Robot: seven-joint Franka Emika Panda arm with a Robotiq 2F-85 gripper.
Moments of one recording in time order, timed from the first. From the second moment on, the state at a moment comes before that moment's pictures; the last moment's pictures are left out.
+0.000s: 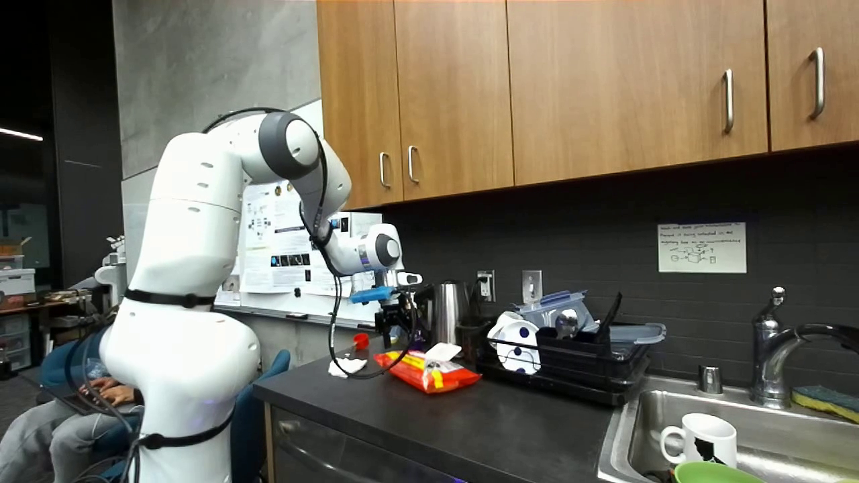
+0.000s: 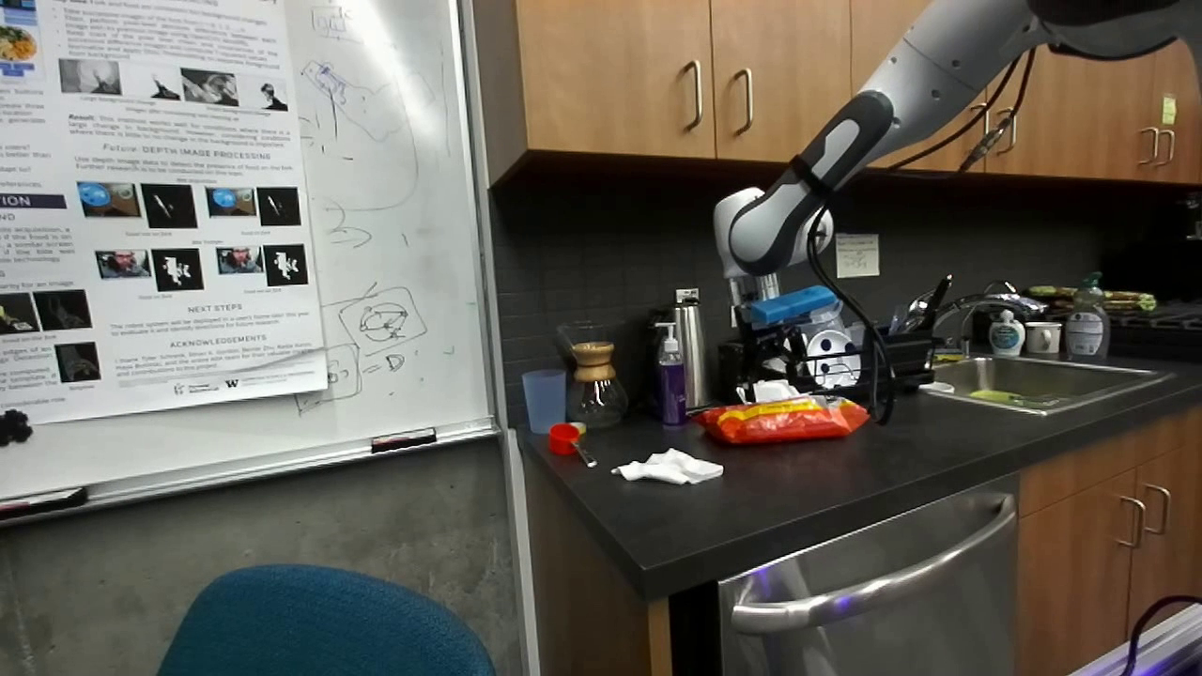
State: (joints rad) arm 0.11 0.18 0.10 -2.08 -0.22 2.19 0.38
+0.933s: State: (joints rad) arm 0.13 0.32 0.05 -1.90 -0.22 2.20 0.38
